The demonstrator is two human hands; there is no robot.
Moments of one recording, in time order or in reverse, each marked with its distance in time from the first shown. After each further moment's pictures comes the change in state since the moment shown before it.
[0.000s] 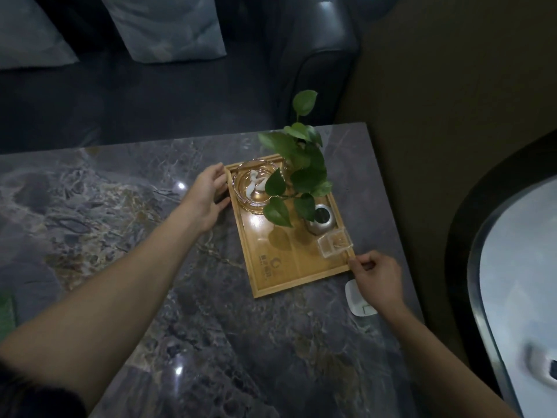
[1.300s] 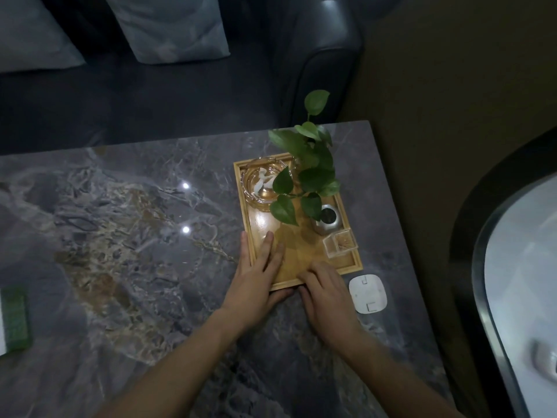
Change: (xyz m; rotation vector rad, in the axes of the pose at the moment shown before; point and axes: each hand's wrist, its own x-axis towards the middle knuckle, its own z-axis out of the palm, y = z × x) left_hand -0.071 -0.157 -0.003 1.650 -0.199 0.605; right_hand -0.060 -0.007 0.067 -0.333 -0.085 -0.681
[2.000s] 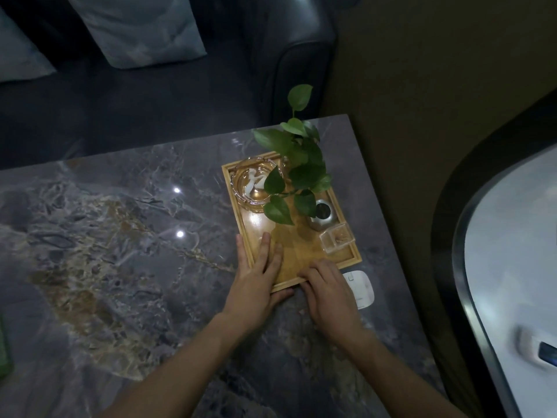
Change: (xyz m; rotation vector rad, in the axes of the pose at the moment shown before) left_hand 0.013 0.024 0.001 -0.030 -0.031 0.018; right_hand 0.000 0.019 -0.013 0.104 0.003 0.120
